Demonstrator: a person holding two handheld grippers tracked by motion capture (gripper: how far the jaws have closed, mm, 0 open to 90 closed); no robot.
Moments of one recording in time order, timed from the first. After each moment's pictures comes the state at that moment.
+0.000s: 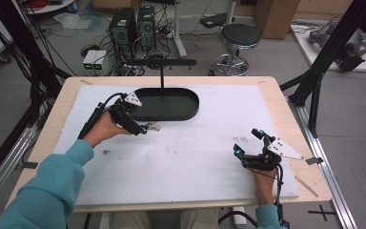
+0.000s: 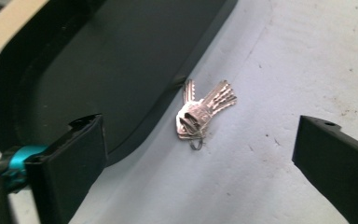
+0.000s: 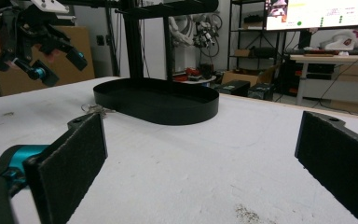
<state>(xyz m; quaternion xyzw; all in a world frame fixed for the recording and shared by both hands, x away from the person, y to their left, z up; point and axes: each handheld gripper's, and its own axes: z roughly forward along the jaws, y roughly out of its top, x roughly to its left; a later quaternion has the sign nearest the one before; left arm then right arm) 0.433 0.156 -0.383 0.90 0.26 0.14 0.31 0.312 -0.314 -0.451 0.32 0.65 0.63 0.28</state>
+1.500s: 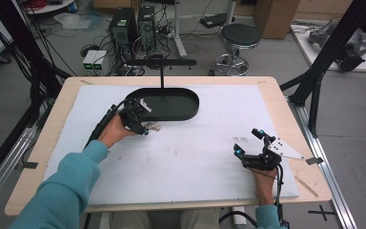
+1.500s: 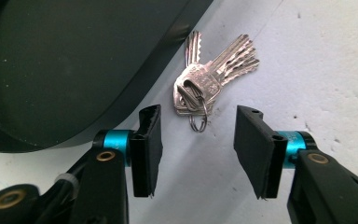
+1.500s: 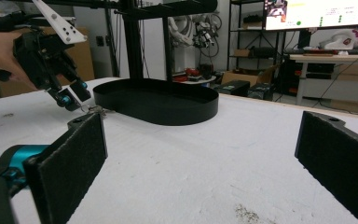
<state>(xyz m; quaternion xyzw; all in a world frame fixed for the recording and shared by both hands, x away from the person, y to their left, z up) 0.444 0.134 -0.409 0.92 0.30 0.13 0.21 0.312 -0.315 -0.451 0.32 0.65 0.63 0.28</state>
